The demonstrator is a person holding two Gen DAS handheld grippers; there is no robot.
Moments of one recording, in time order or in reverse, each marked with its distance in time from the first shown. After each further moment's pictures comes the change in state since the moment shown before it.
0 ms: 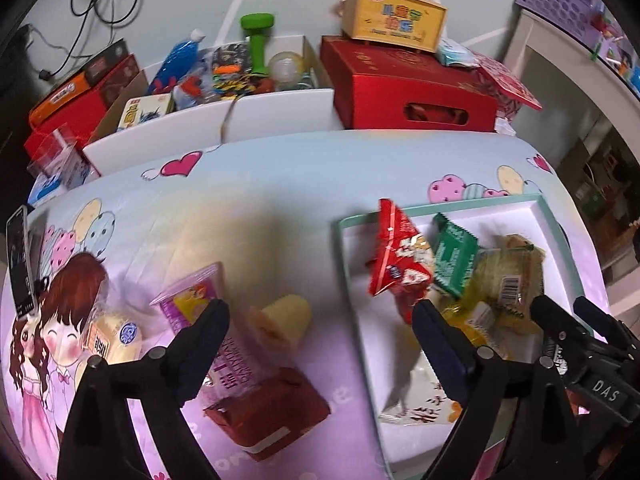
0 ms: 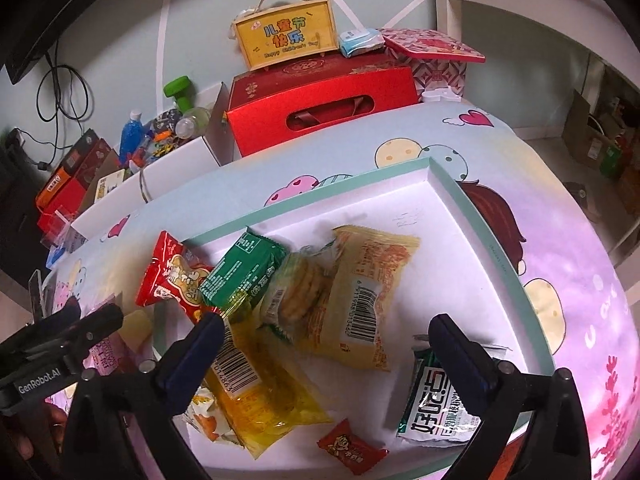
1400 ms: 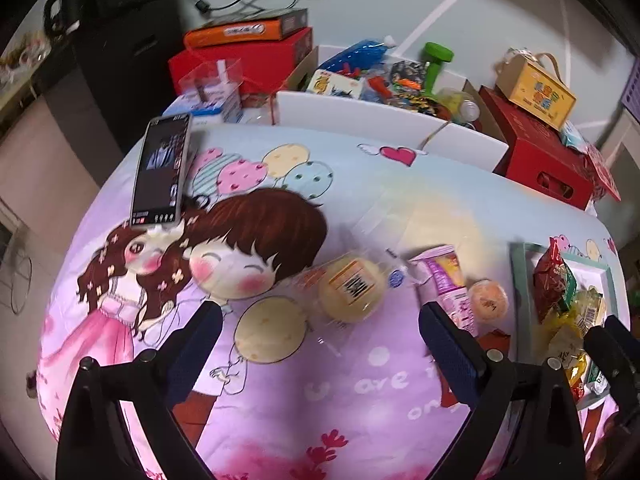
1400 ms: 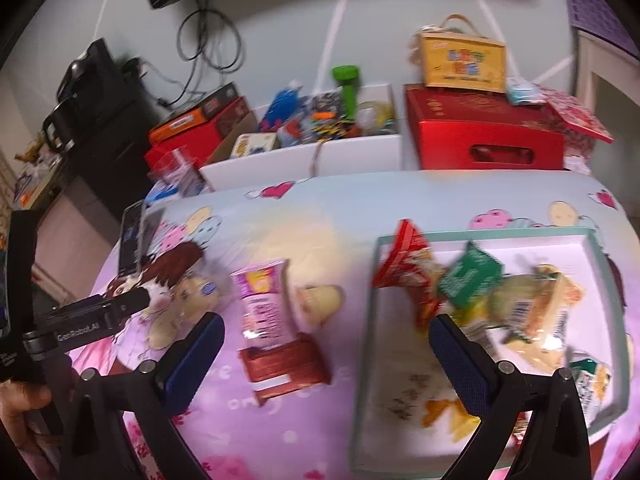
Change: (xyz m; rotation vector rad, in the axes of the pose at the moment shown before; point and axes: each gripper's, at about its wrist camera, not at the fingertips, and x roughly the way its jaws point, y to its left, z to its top) left arm -0.069 0.176 -0.060 -0.327 -0.043 0.195; right arm -0.038 0.155 -0.037 -0.298 -0.031 0.290
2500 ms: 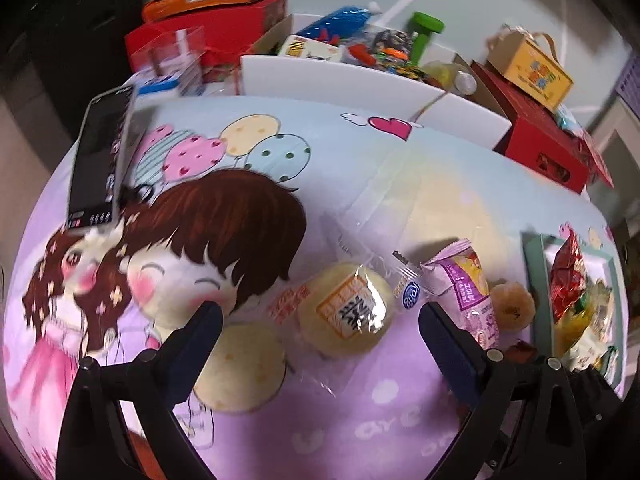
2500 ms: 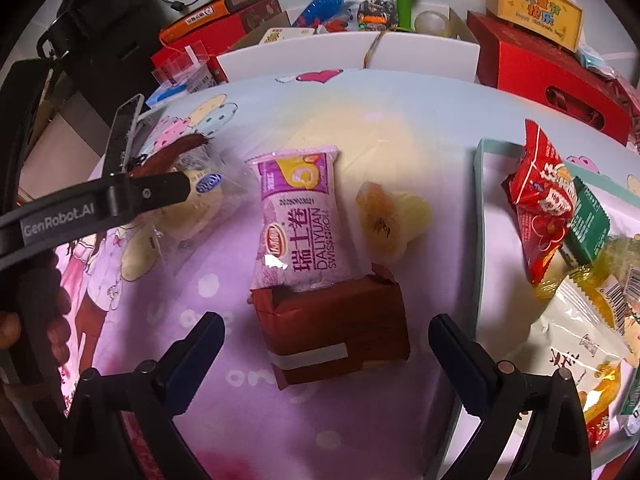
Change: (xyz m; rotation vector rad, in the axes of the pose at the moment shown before) left arm 0.075 -0.005 0.014 0.072 0.065 -0.102; right arm 0.099 0.038 -0.039 -0.107 0.270 0.013
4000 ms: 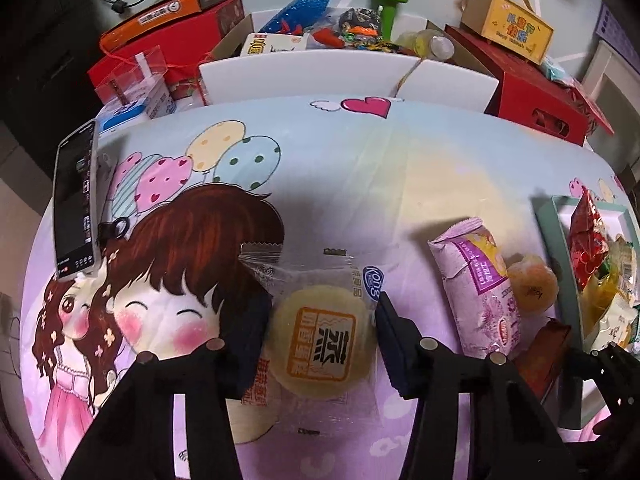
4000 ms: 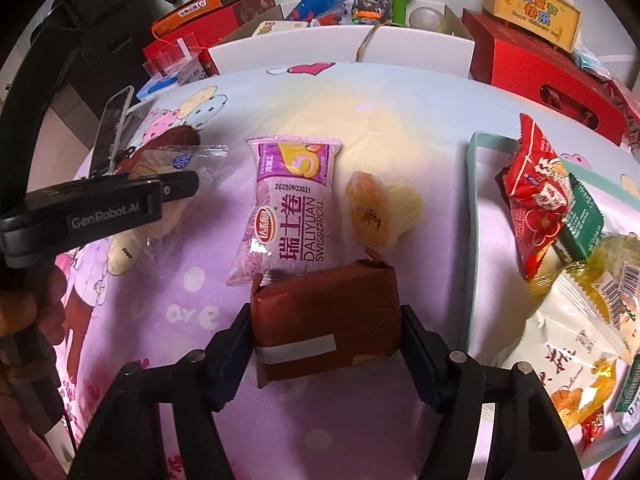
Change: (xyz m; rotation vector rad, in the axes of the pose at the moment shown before) left arm 0.014 -0.020 0.004 0.138 0.020 0.039; right arm 0.001 0.002 -0.002 -0.007 0.007 -0.042
